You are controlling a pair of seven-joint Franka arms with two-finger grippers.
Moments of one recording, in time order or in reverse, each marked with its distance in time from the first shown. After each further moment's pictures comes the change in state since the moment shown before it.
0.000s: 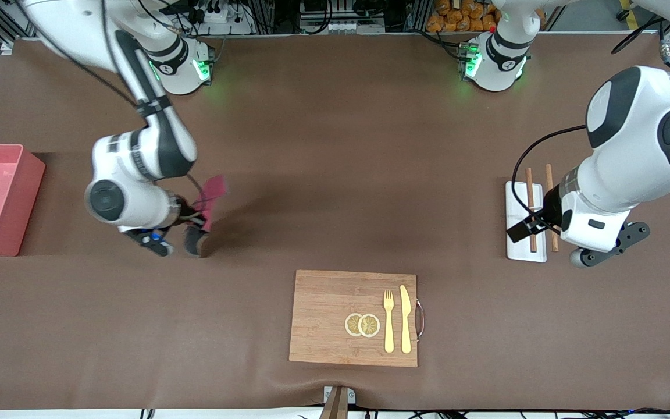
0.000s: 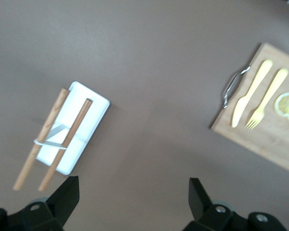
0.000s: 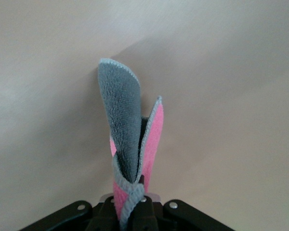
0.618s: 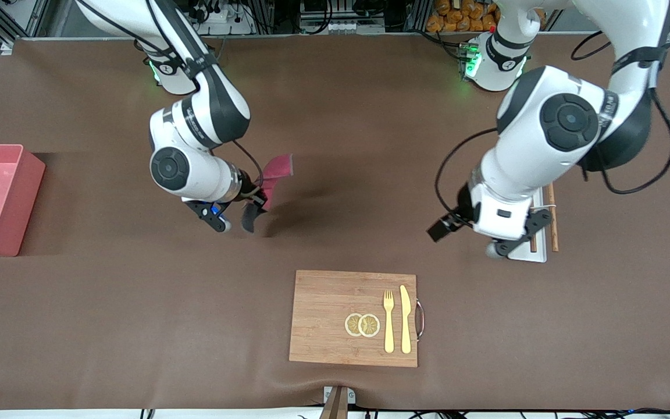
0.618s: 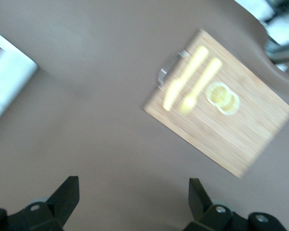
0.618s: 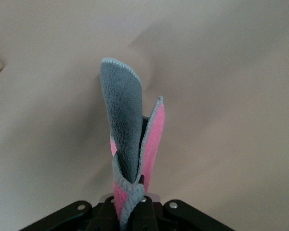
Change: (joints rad) left arm -0.174 0.050 0.005 -0.001 -0.015 0.181 -0.341; right arm 0.272 -0.012 0.016 0.049 0.142 -0.013 0.409
